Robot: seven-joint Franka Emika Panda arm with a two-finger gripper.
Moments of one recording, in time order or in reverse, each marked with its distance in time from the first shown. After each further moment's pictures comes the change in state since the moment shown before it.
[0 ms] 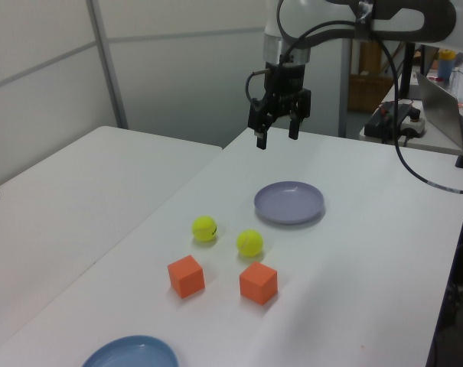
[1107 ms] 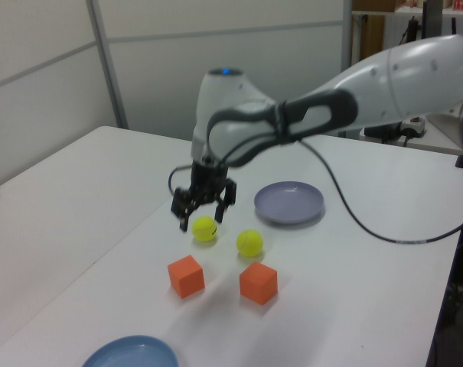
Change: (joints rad) arm 0.057 0.358 0.167 -0.011 0.005 0.497 0.231
